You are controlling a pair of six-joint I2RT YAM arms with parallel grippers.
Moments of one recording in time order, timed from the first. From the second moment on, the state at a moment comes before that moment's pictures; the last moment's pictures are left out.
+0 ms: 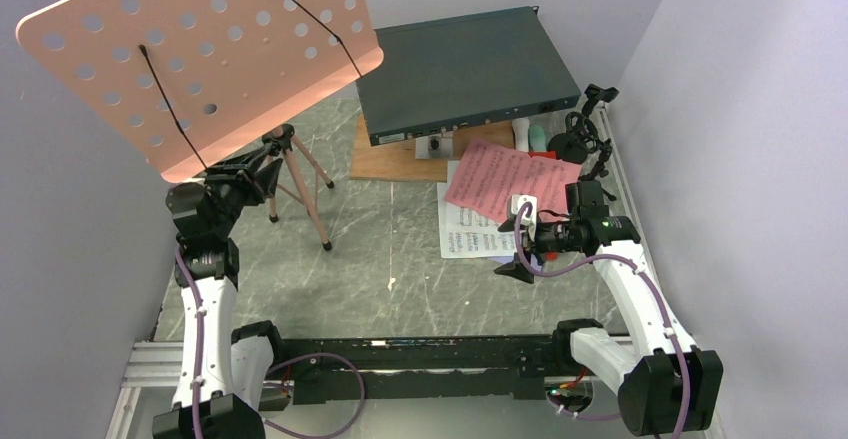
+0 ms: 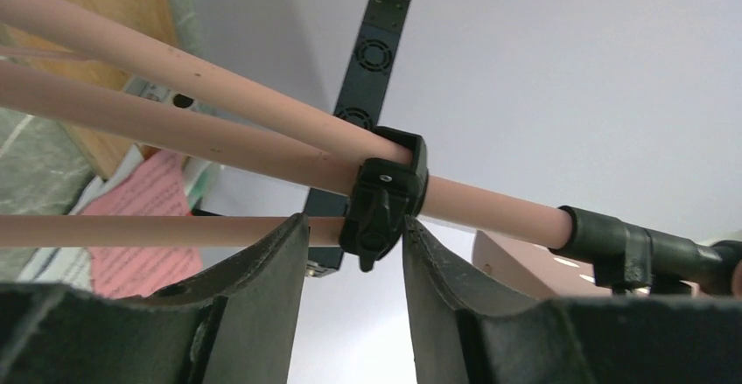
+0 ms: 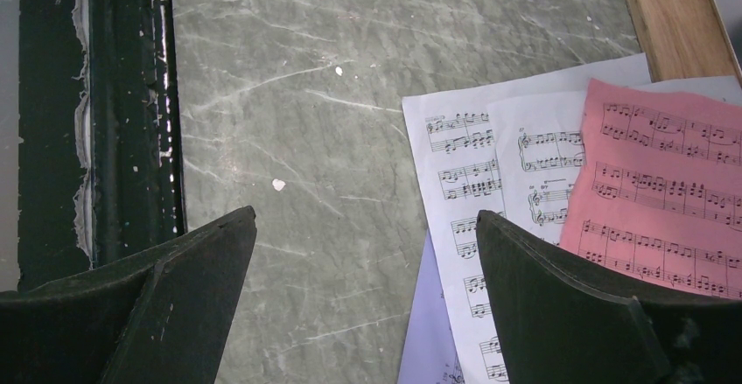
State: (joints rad) left arm 0.28 0.77 0.61 0.08 0.46 -1.80; right arm 0.07 0.98 0.76 -0.87 -1.03 -1.08
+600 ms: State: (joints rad) left arm 0.29 0.77 0.65 -0.03 0.42 -1.71; right arm 0.07 0.99 0.76 -0.87 -1.03 -1.08
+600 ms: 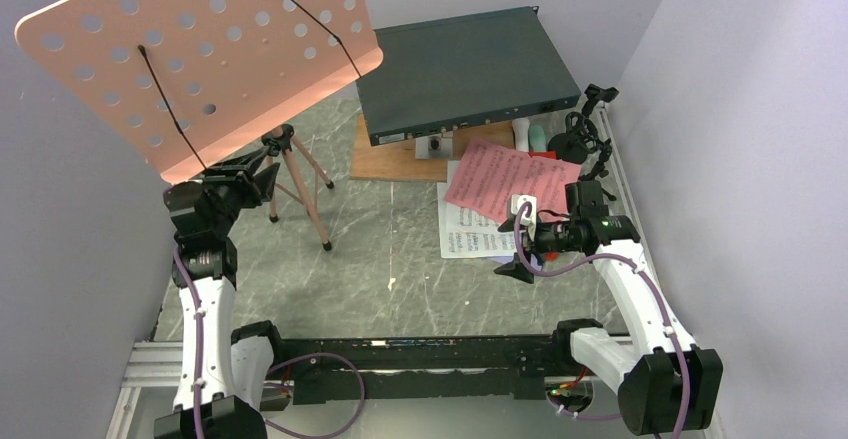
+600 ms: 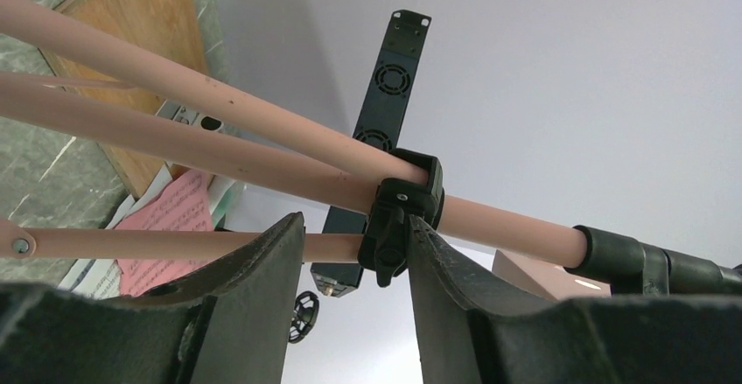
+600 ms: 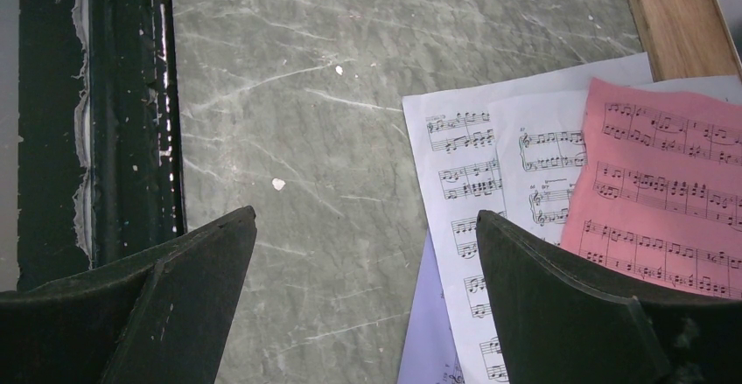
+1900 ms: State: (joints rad) left arm 0.30 0.76 0.66 -0.10 0.39 -1.66; right arm 0.07 0.99 0.76 -0.88 -1.03 -1.09
